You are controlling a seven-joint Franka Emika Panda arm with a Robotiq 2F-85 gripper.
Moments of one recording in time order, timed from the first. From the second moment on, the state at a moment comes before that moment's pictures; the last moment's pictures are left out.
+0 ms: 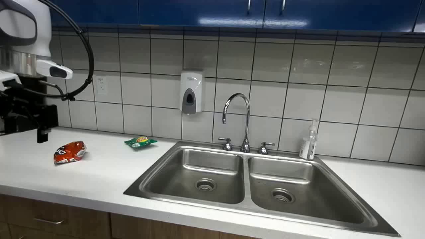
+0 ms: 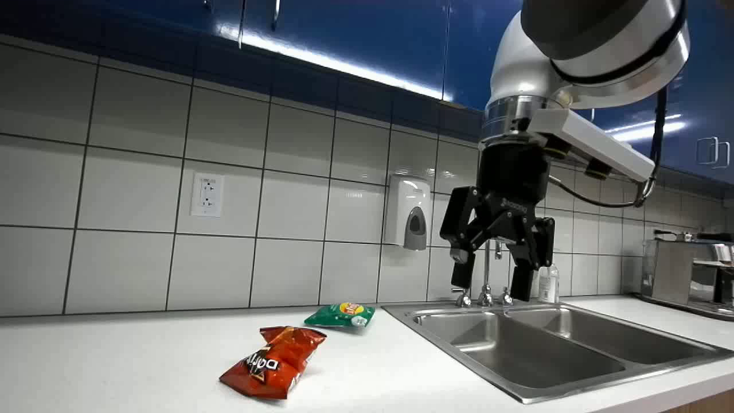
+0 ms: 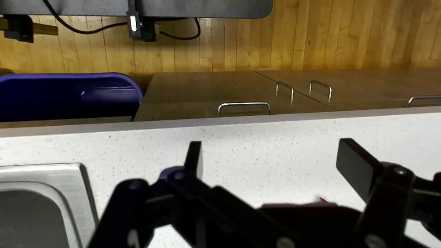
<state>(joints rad) 0.28 -0.69 0.18 -2.79 0.33 2.16 0.17</state>
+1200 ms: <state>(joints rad) 0.30 -0.67 0.30 -2.78 0.36 2.18 0.36</state>
